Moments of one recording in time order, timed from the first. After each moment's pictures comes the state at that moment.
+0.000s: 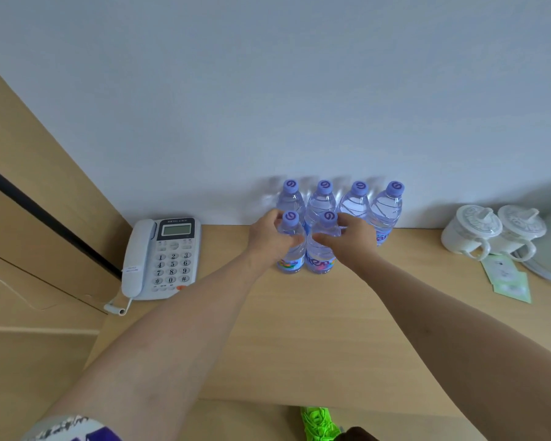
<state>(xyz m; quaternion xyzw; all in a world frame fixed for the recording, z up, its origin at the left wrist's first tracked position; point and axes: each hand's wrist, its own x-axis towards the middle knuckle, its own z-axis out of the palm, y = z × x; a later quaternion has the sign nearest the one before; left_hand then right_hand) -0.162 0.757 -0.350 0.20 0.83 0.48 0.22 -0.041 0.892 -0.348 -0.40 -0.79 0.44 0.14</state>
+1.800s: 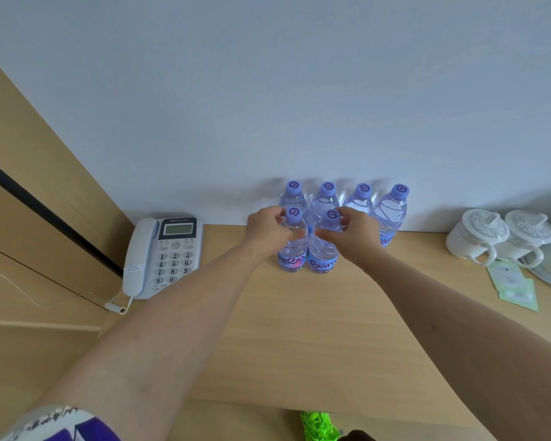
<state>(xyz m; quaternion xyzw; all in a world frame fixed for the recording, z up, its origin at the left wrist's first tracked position) -0.180 0.762 -0.339 0.22 0.86 0.42 0.21 -0.046 0.897 -0.329 -0.37 -0.82 0.42 0.14</state>
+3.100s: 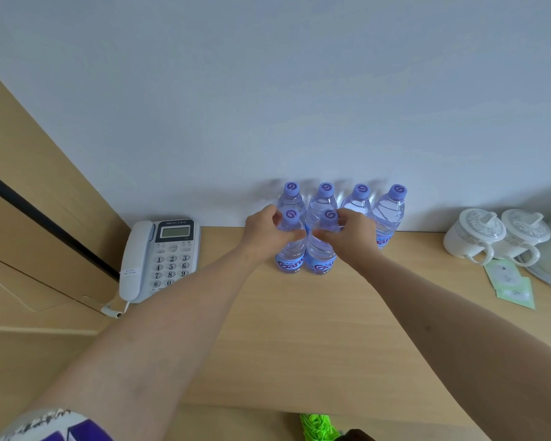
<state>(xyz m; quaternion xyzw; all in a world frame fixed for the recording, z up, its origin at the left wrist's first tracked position) -0.184 0.760 -0.346 0.25 0.86 0.41 0.18 -0.051 0.894 -0.330 -0.39 -0.81 0.43 0.14</state>
